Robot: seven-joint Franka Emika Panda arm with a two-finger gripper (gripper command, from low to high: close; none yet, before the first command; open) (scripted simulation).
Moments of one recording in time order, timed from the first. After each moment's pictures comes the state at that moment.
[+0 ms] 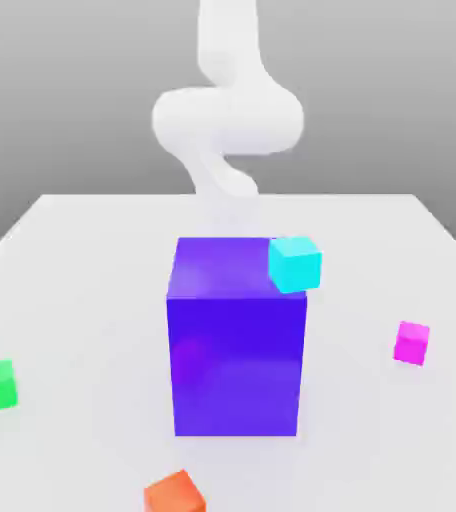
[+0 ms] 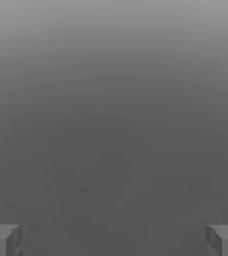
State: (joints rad) arm 0.06 -0.74 0.01 -2.34 0.03 2.34 0.76
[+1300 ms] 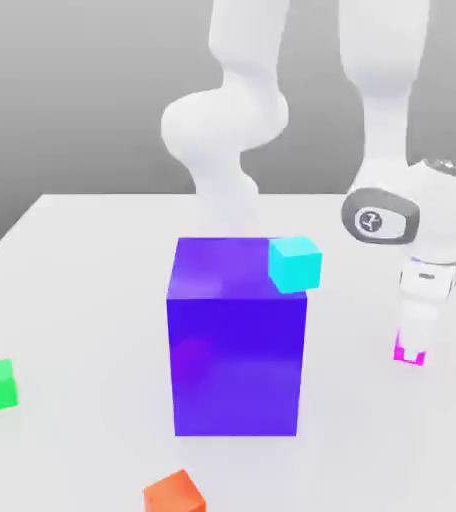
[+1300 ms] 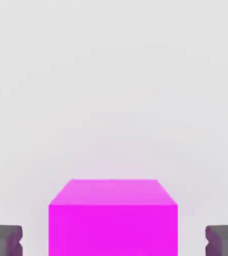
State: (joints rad) arm 0.83 0.29 0.08 -2.78 -0.29 3.07 0.83
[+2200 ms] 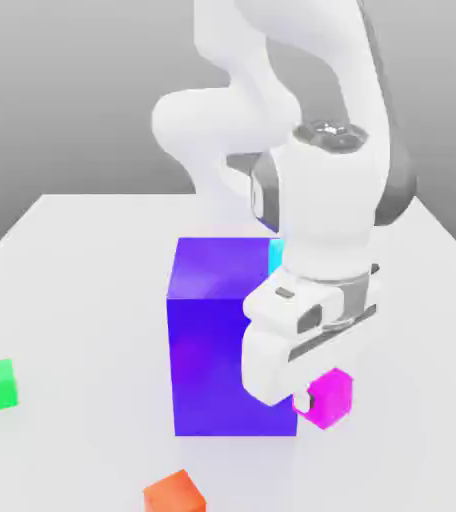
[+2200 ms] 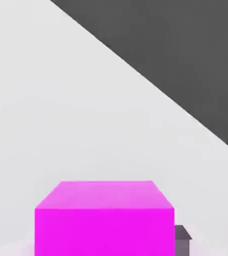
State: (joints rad) arm 0.10 0.07 -0.08 -2.58 0.07 2.74 0.19
